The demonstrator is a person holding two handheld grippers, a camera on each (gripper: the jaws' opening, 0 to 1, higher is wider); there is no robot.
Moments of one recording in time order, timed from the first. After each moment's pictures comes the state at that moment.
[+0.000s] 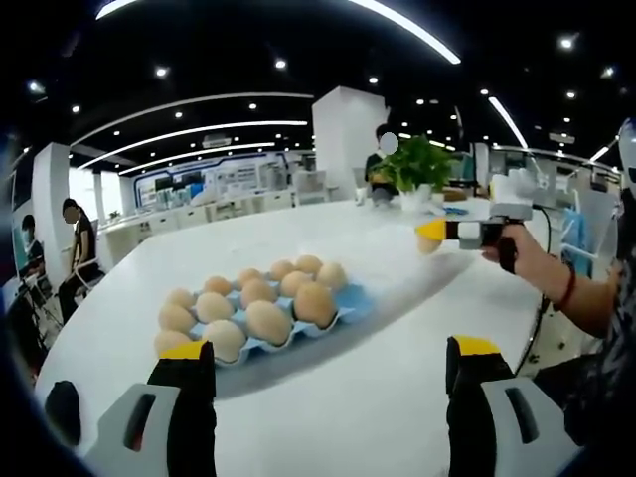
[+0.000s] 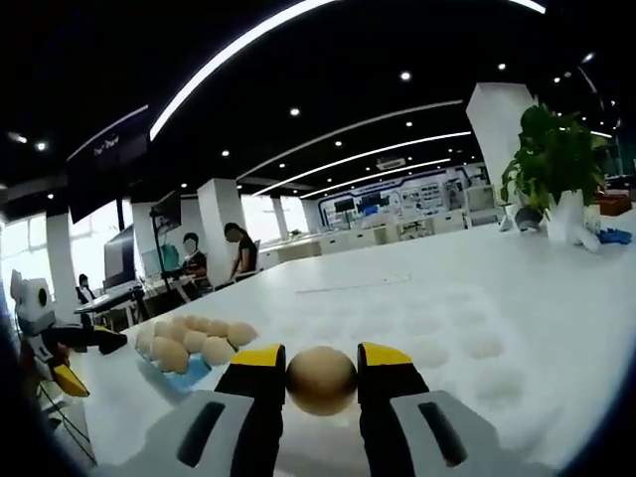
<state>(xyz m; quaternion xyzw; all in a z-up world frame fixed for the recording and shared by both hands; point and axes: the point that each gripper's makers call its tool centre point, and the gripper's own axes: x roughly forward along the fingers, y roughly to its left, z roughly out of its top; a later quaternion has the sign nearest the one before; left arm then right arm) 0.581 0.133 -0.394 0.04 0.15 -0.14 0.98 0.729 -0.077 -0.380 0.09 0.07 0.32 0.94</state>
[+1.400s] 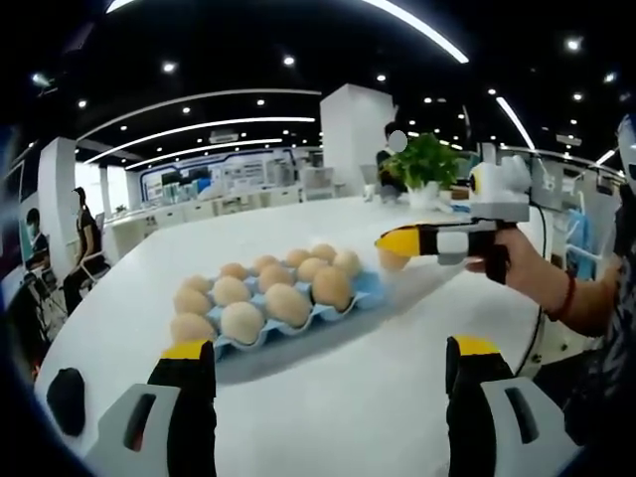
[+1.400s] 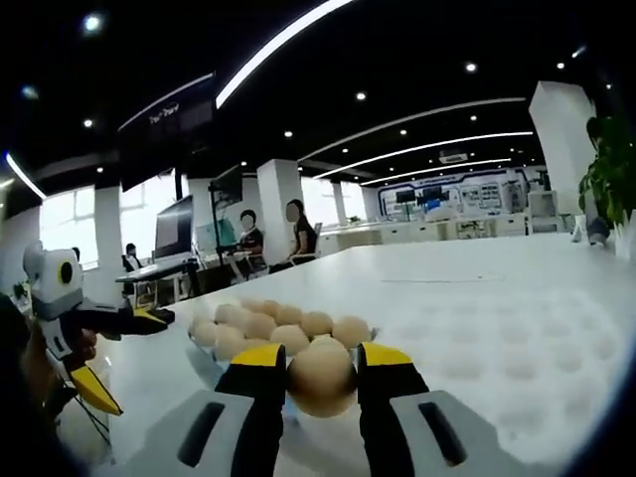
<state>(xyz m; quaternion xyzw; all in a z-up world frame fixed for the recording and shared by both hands) 0.575 0.153 -0.402 0.03 0.16 -0.13 0.98 0.689 0.049 -0.379 0.04 0.06 0.45 0.89</state>
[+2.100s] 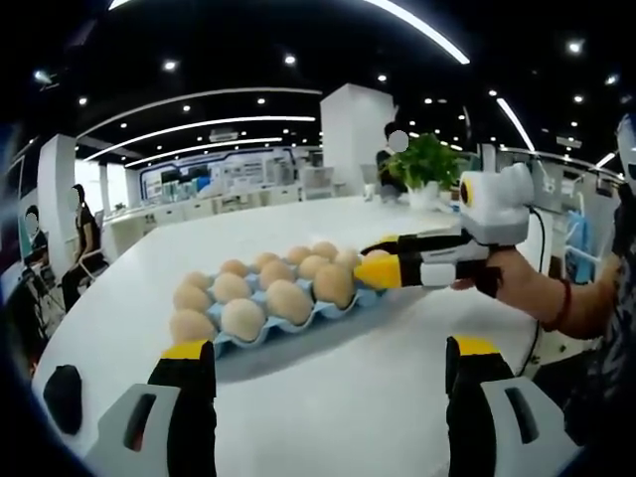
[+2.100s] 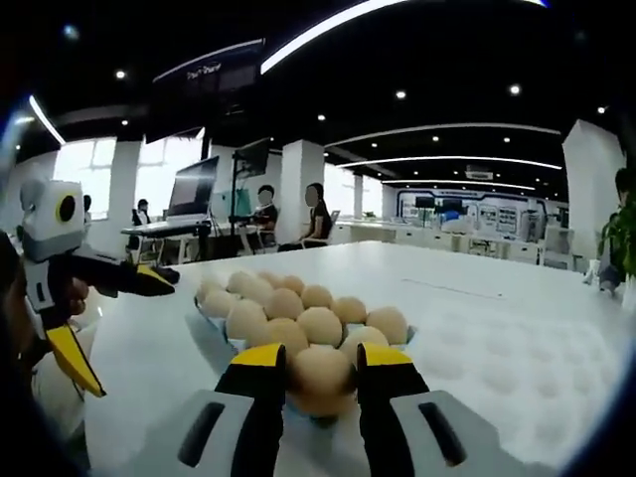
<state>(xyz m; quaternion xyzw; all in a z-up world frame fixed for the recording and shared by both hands) 0.575 0.156 -0.406 0.03 0.16 -0.13 0.98 0.679 0.085 -0.402 -0.05 0.05 0.47 0.88</state>
